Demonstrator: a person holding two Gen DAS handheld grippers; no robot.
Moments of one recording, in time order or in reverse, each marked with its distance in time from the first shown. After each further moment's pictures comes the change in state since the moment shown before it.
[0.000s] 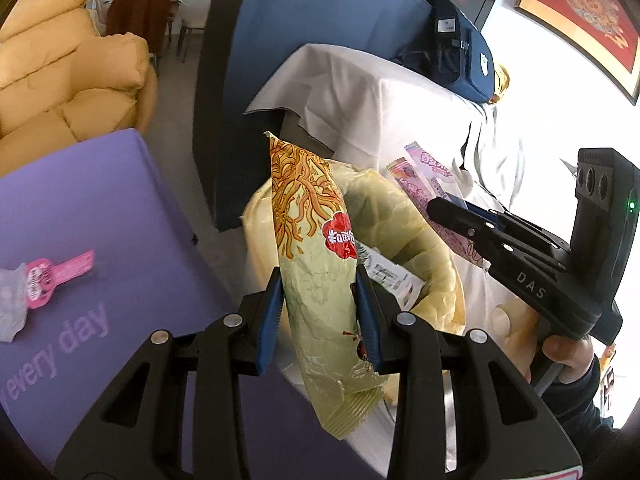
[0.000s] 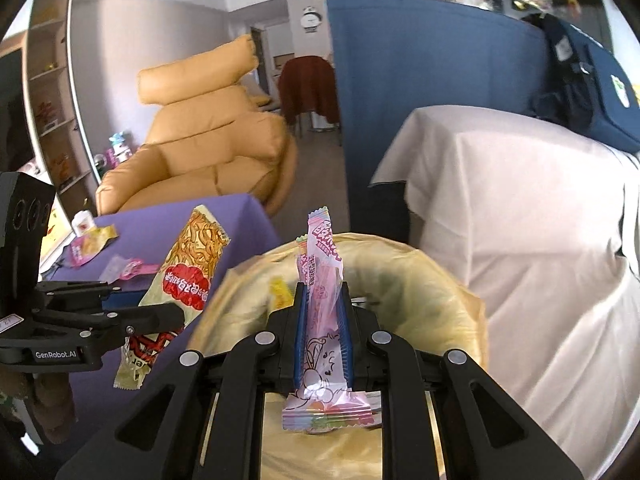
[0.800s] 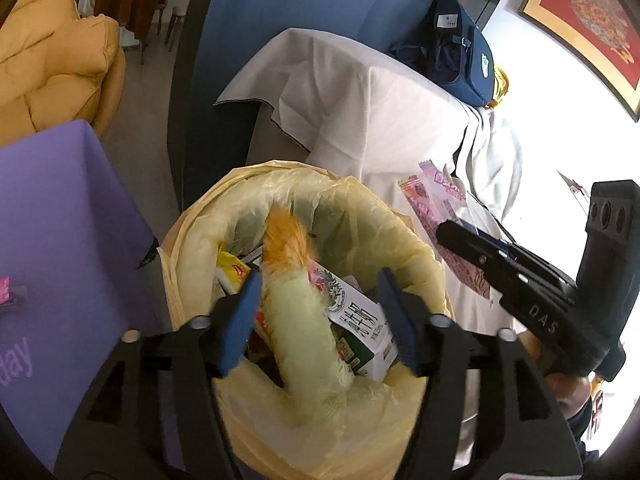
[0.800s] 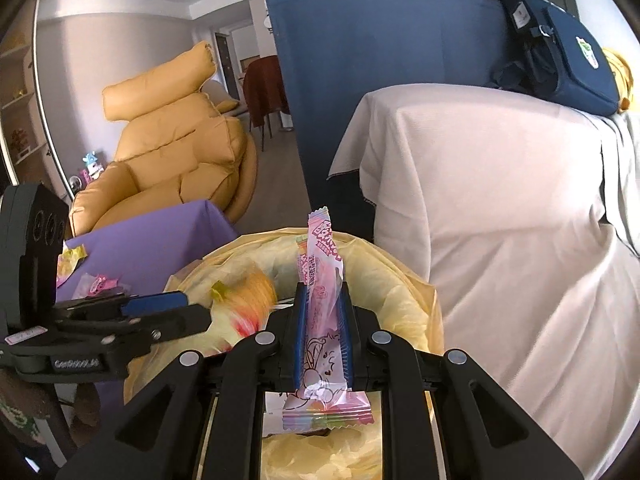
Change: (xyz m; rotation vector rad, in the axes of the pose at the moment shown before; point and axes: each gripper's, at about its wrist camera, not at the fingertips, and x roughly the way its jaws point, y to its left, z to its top) left arm 0.064 -0.016 0.019 -0.040 0.007 -0.065; right arm 0.009 -0.046 -0.008 0.101 0.008 -0.062
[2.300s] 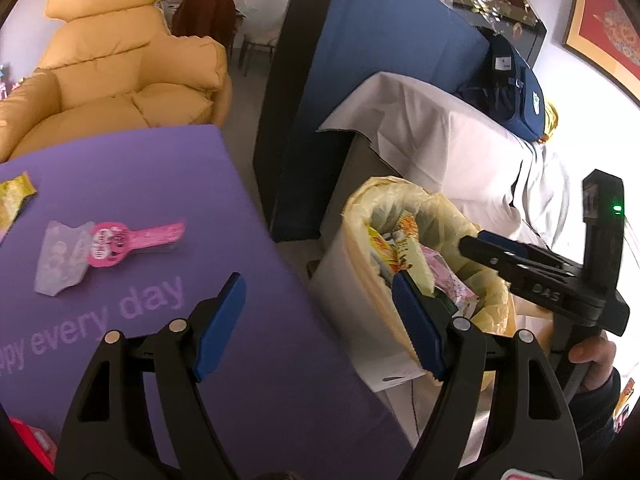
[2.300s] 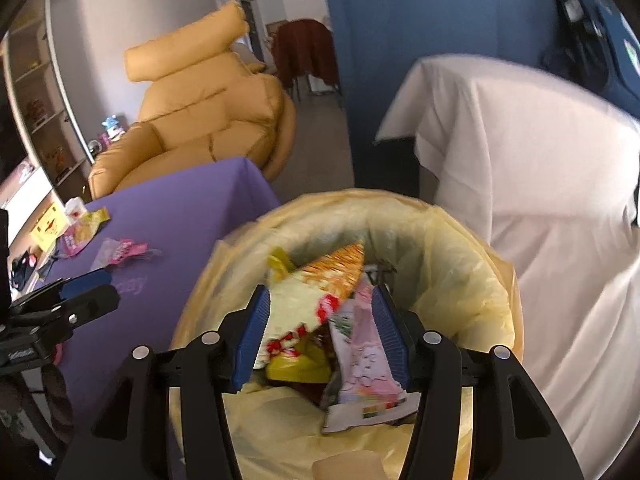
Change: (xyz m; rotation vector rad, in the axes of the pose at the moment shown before) left arm -0.105 0.056 -0.050 -0.079 -0.133 0.253; right arm 0.019 0.059 -0.005 -0.073 0.129 0.079
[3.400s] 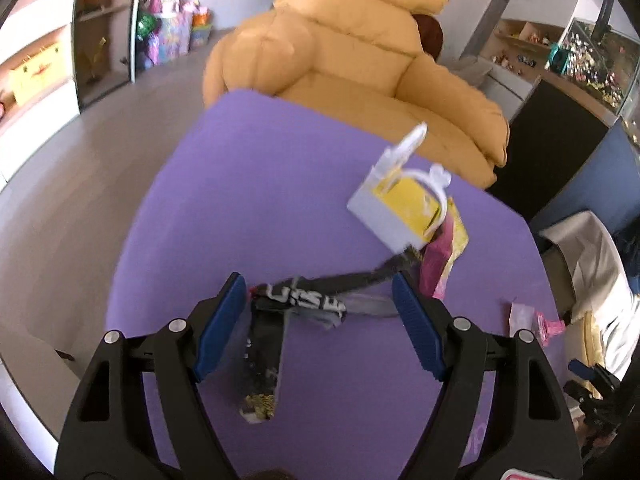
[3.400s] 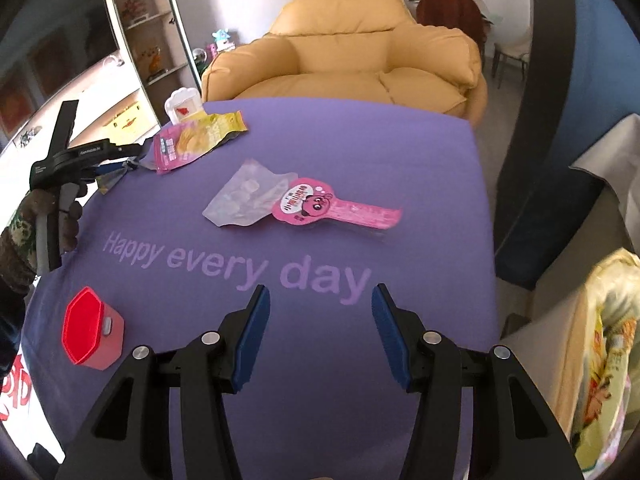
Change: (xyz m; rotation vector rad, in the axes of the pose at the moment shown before) left arm -0.120 0.387 -0.020 -0.442 -0.023 0.363; right arm 0.101 0.223 -0.010 -0.322 0.183 0.274
